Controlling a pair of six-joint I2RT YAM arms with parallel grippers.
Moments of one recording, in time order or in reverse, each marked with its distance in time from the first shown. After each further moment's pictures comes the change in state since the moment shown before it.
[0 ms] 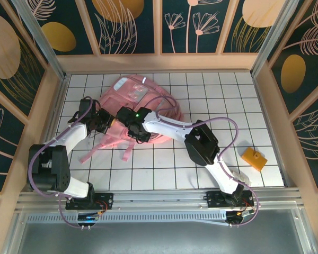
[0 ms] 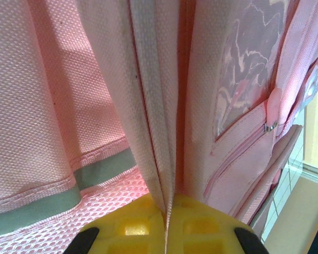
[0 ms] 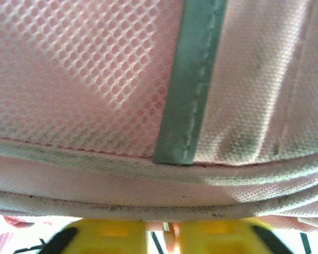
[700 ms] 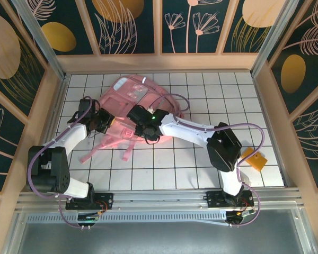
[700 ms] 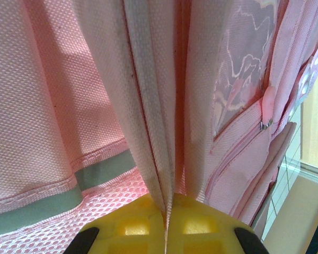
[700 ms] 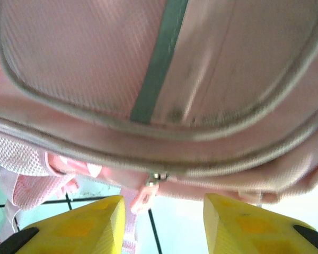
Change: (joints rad) left arm -0.001 -0.014 0.000 -0.006 -0.004 0.002; right arm -0.009 -0.290 -0.319 0.209 -0.002 -0.100
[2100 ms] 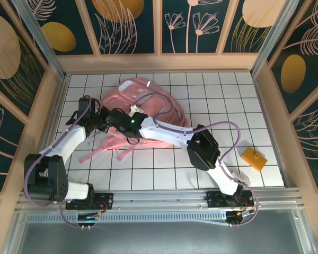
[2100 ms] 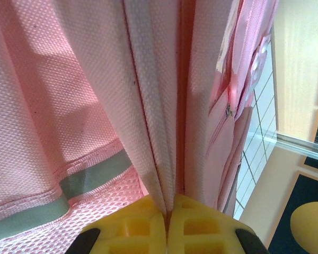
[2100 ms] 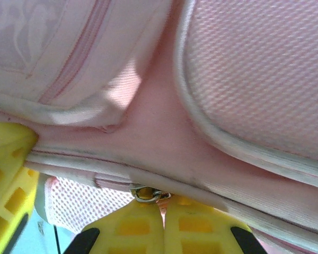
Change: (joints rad) left arm -0.025 -0.082 0.010 -0.036 0.082 -0.013; right arm 0.092 0.222 0.303 0.004 0.235 0.057
